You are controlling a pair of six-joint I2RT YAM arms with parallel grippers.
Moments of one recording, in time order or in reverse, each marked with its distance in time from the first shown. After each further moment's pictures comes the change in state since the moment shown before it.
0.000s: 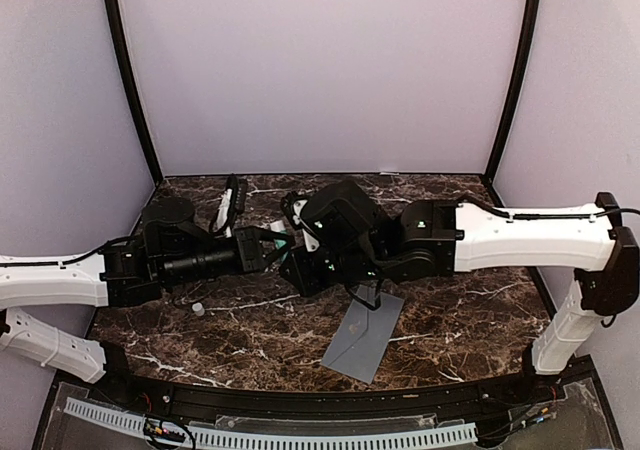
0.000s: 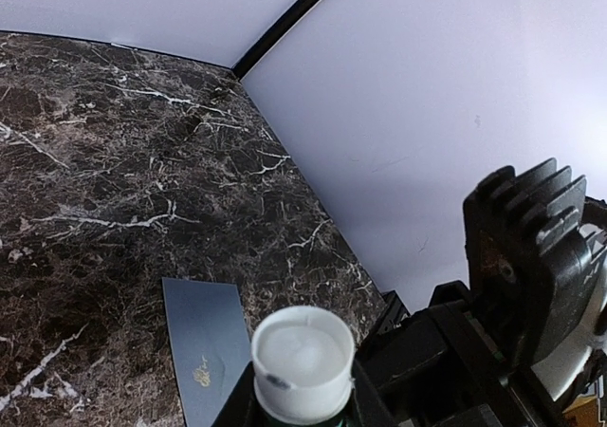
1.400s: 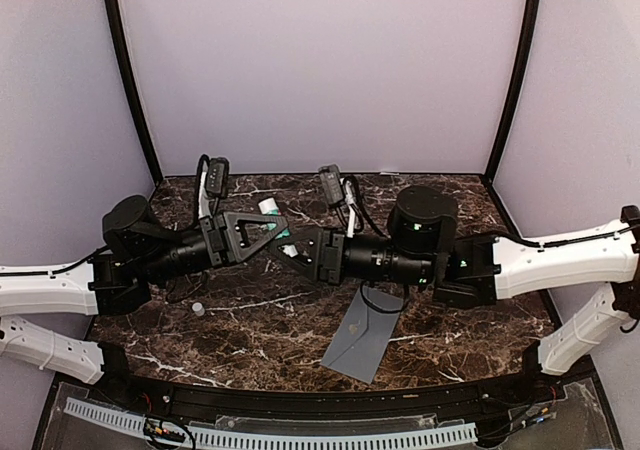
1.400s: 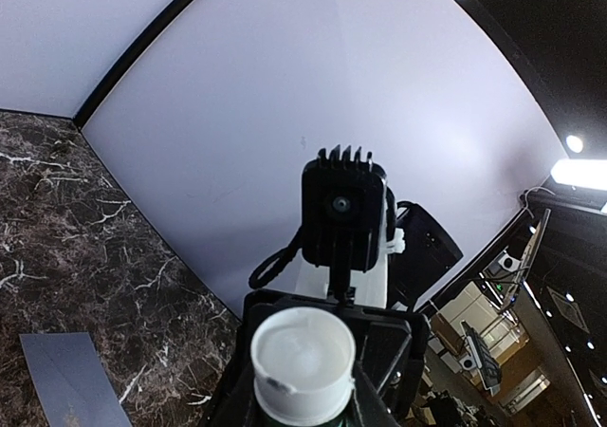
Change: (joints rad) left arm -0.014 -0.089 -0.064 0.356 0.210 -0.079; right arm -0.040 -0.243 -0.471 0.900 -0.340 0.132
